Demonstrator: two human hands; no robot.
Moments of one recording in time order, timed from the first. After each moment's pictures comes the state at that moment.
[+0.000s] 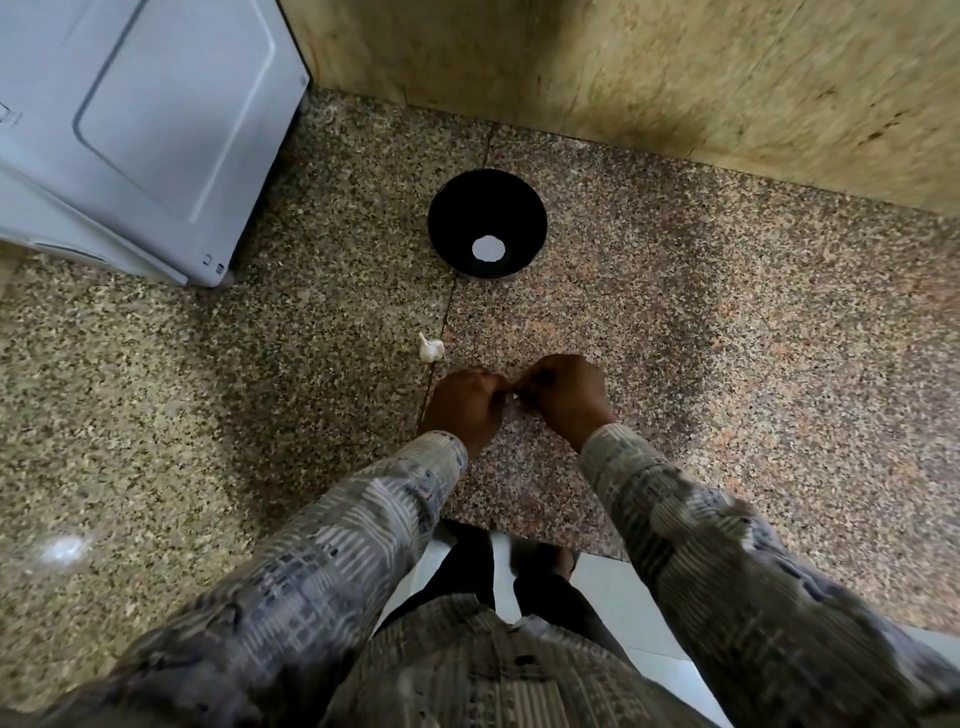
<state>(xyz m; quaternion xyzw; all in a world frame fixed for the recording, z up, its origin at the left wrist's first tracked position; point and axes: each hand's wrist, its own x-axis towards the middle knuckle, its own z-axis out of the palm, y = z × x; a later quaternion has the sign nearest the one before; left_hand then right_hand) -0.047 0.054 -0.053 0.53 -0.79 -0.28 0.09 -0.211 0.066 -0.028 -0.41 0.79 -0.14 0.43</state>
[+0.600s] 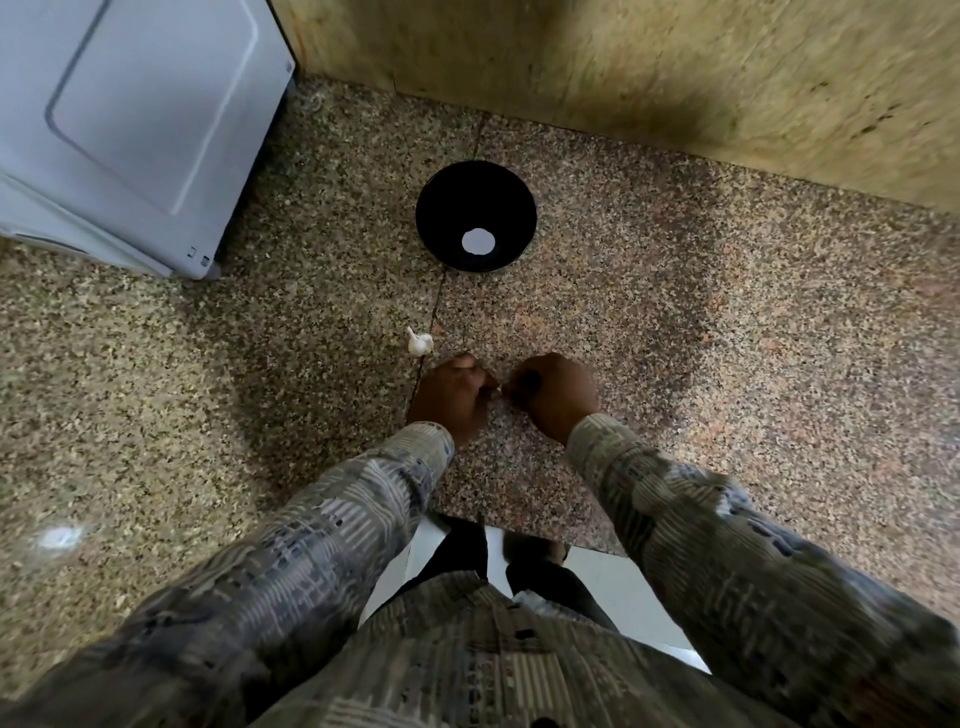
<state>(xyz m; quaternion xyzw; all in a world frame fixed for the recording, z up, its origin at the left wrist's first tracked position) -0.043 0.050 -0.052 0.51 -0.81 -0.27 0.08 -0.216 0.068 -0.030 -0.52 0.75 -0.07 0.39</state>
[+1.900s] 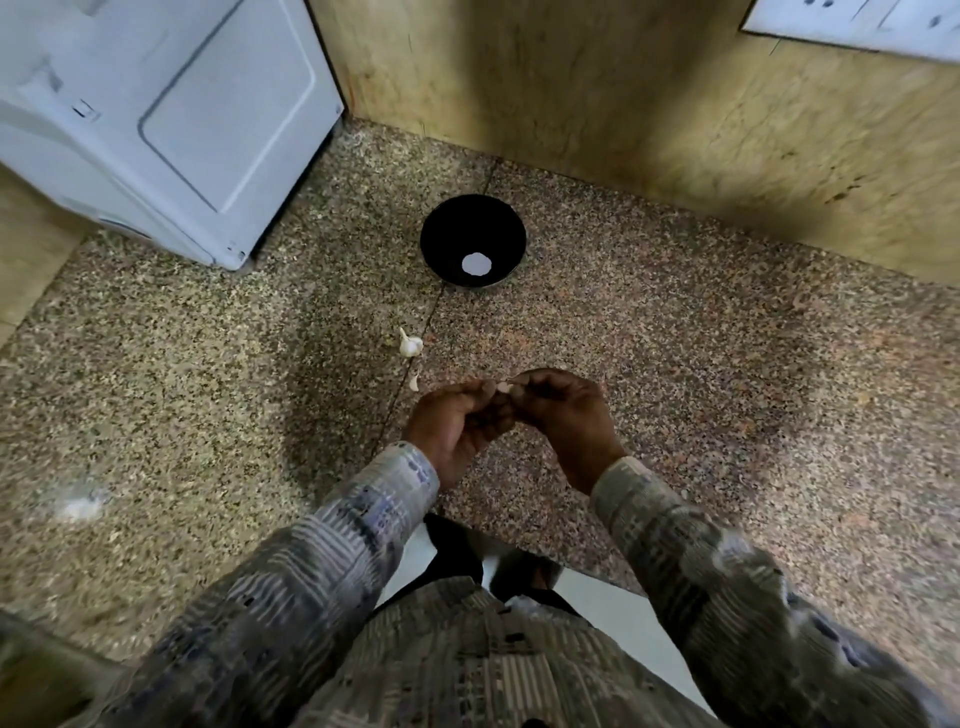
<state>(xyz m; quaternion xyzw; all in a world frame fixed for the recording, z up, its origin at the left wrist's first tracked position) -0.103 0.109 0.039 0.54 -0.08 -0.75 0.38 -0.254 0.118 0.034 -0.25 0.56 -0.44 0.66</state>
